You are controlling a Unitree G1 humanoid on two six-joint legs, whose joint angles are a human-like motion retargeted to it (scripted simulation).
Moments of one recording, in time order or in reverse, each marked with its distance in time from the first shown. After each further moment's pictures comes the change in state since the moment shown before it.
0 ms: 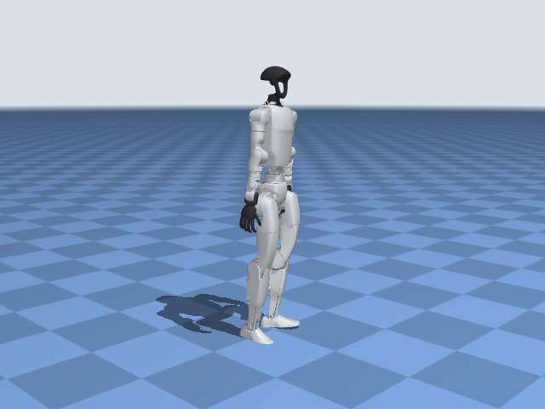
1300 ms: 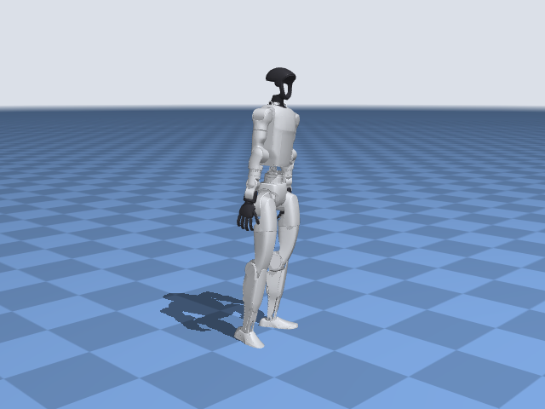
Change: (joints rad) left arm -0.022 0.010 0.062 0.010 -0.048 0.022 0.031; right arm 0.008 0.015 0.053 -0.019 -0.063 0.004 -0.003; waist 0.052 -0.023 0.039; left_leg 0.006 0.010 0.004 -0.011 0.002 0.015; right_leg -0.038 -0.078 -0.059 0.037 0.024 -0.146
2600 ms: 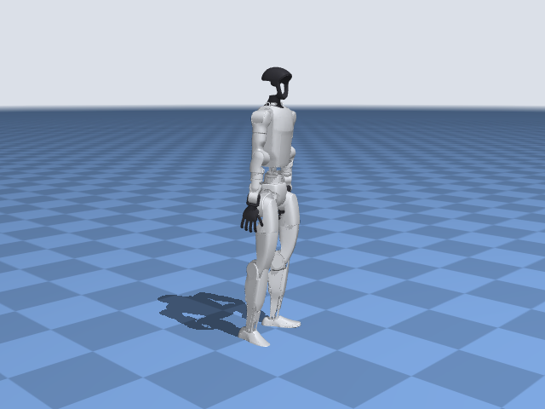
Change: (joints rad) left arm -0.040 -0.019 -0.119 0.015 0.175 0.022 -0.149; right arm -0.018 -0.025 -0.011 -0.030 -0.148 0.080 0.177; waist -0.014 0.058 0.017; left_leg 0.000 0.007 -0.020 0.012 0.003 -0.029; right_leg 0.055 0.014 -0.049 -0.048 -0.050 0.035
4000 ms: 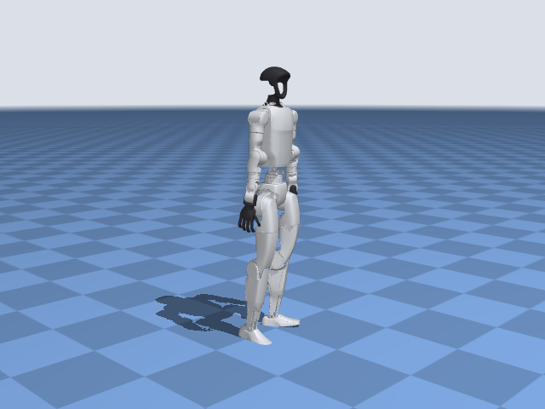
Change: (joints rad) left arm -0.026 0.023 -0.031 0.015 0.096 -0.005 0.027; right arm 0.015 -0.004 -0.033 0.005 0.039 0.009 -0.018; waist -0.054 0.003 -0.054; left_leg 0.007 0.033 0.025 -0.014 -0.025 -0.035; right_leg -0.014 0.059 0.079 -0.003 0.020 0.080
